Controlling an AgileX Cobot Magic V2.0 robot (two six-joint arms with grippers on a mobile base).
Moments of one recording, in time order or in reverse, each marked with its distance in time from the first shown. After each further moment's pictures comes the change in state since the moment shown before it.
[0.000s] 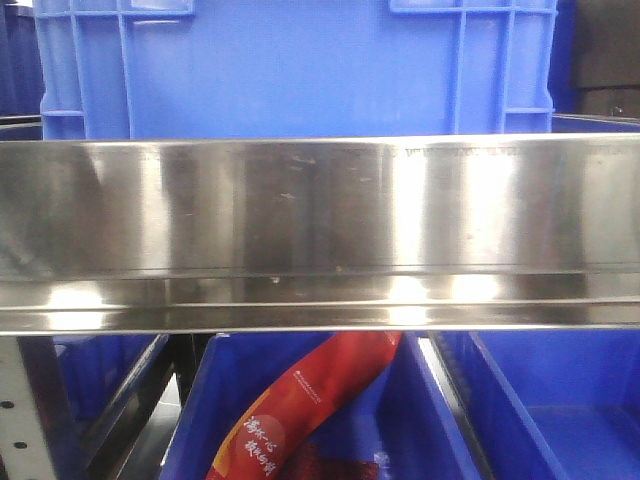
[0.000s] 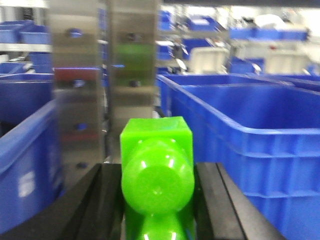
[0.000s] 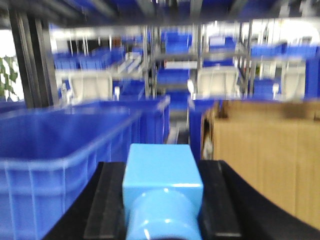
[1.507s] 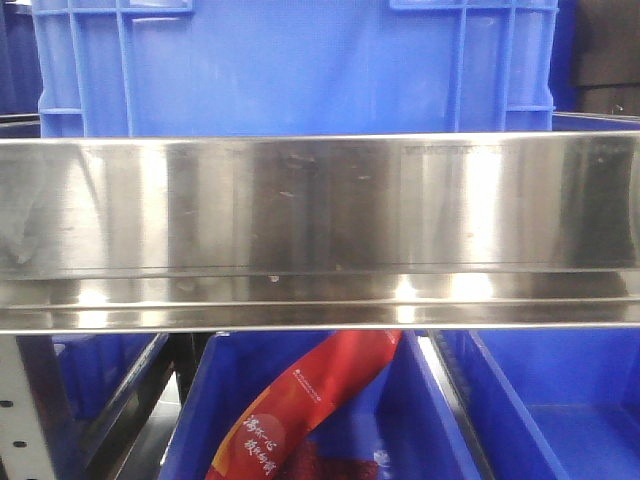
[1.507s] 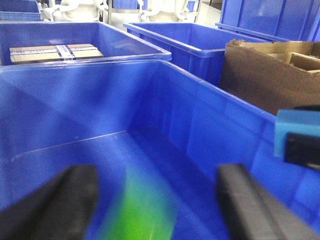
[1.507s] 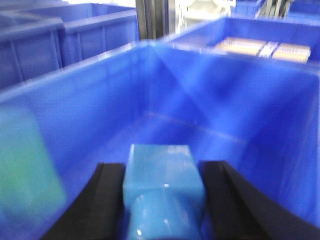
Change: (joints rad) left arm -0.429 0.970 -0.569 -0.154 -0.186 0.026; right arm 0.420 1.034 -0.640 -0.004 0.017 0.001
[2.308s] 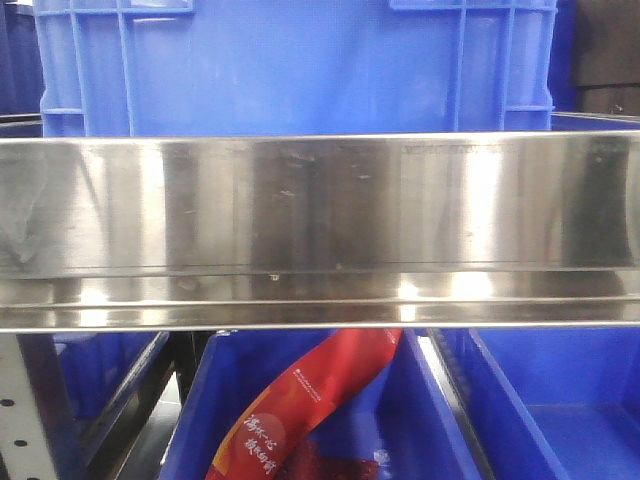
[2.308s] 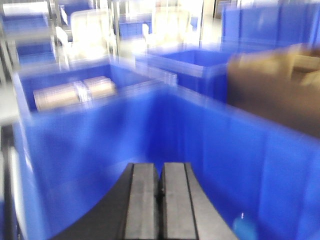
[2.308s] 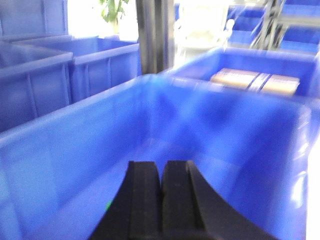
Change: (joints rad) left arm -0.001 -0.138 0.004 0.156 -0.004 0.000; right arm -0.031 -0.169 -0.002 0.000 0.008 0.000
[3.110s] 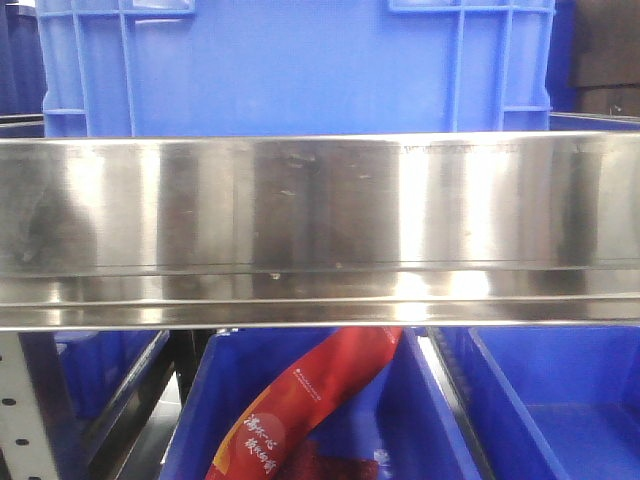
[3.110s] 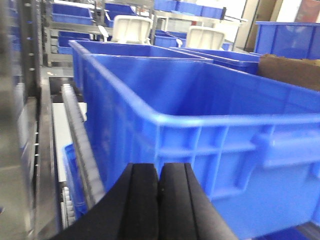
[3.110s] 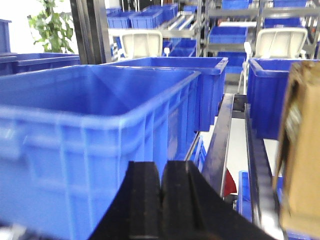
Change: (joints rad) left arm 0.106 -0.526 0.647 -0.155 -0.145 0.000; right arm -0.181 -0.710 0.703 -0.002 -0.067 0.000
